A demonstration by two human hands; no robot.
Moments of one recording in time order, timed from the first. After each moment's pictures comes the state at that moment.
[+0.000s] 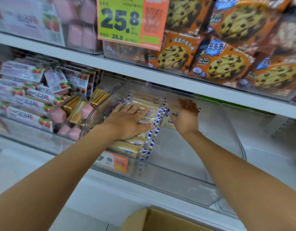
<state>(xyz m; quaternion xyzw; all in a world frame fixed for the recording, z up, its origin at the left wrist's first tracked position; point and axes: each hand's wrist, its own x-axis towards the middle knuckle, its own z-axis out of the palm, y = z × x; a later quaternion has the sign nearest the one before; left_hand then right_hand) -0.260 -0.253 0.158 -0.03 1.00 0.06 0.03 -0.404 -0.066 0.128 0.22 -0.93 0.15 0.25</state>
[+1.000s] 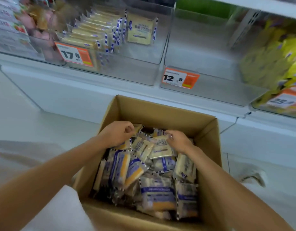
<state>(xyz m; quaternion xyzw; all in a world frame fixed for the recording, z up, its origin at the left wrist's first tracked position) -0.025 -0.046 0.013 -0.06 0.94 0.30 0.14 -0.118 0.214 -0.026 0.19 -0.93 0.18 -0.27</state>
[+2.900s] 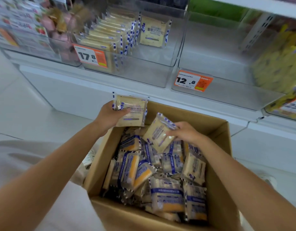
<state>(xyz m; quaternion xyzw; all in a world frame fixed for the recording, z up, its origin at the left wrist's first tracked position) -0.027 -0.087 0.052 -0.25 0.75 0.62 -0.03 -0.130 0.184 0.009 0.09 -0.83 0.42 -0.37</state>
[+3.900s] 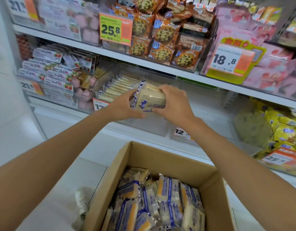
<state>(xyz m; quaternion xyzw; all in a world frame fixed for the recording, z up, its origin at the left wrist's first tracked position) -0.098 -0.136 0.210 -0.01 0.86 0.50 -0.07 -0.172 0.059 0.238 0.38 -0.88 0.16 0.21</state>
